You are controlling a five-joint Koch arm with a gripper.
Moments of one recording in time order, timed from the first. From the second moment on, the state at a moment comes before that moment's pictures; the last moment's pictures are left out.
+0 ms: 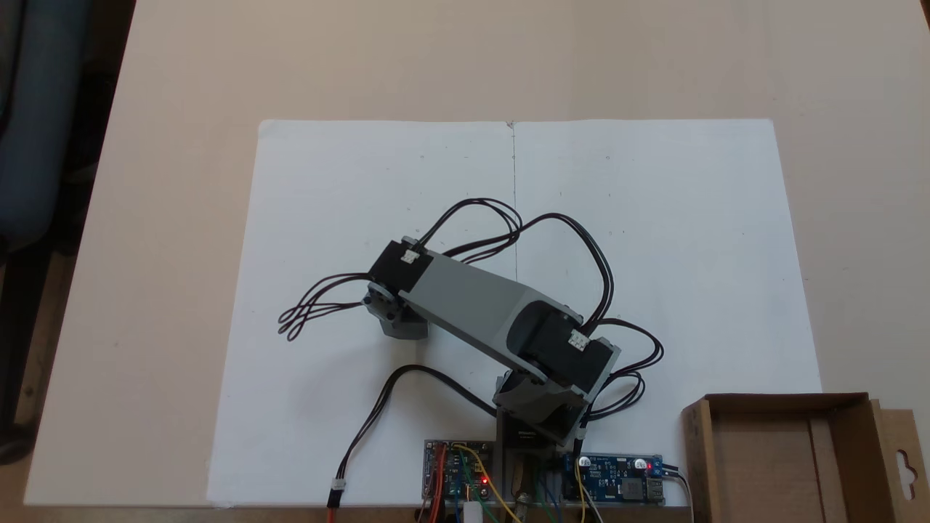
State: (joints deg) arm -57.9 98.6 122.0 34.4 59.5
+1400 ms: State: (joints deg) arm -53.9 89.7 122.6 29.8 59.5
